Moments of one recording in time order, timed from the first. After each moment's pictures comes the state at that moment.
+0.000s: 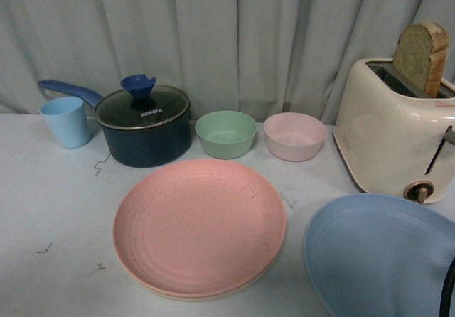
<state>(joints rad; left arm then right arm) 0.00 0.01 0.01 0.00 0.00 -0.01 -0.12 1.95 0.55 0.52 -0.02 0.16</state>
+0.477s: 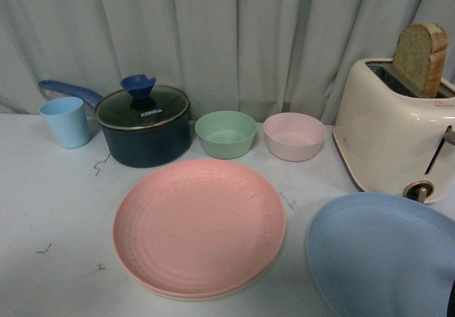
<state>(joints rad) 0.00 0.01 0.01 0.00 0.00 -0.01 -0.17 1.87 0.48 0.56 -0.10 0.15</state>
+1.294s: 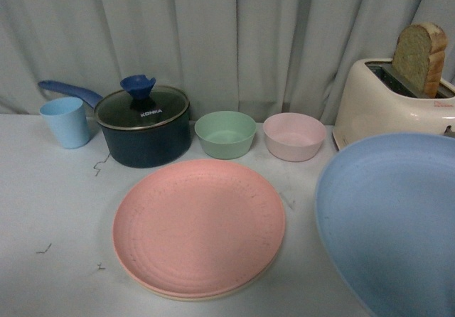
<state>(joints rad) 0.00 0.01 0.01 0.00 0.00 -0.01 -0.25 1.22 0.39 0.16 -0.34 0.18</state>
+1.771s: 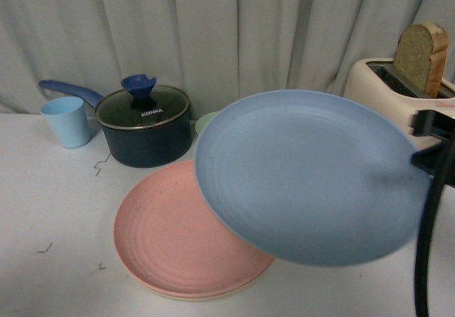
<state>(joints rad) 0.00 0.01 0.01 0.00 0.00 -0.01 0.19 1.56 0.68 0.28 -0.07 0.45</state>
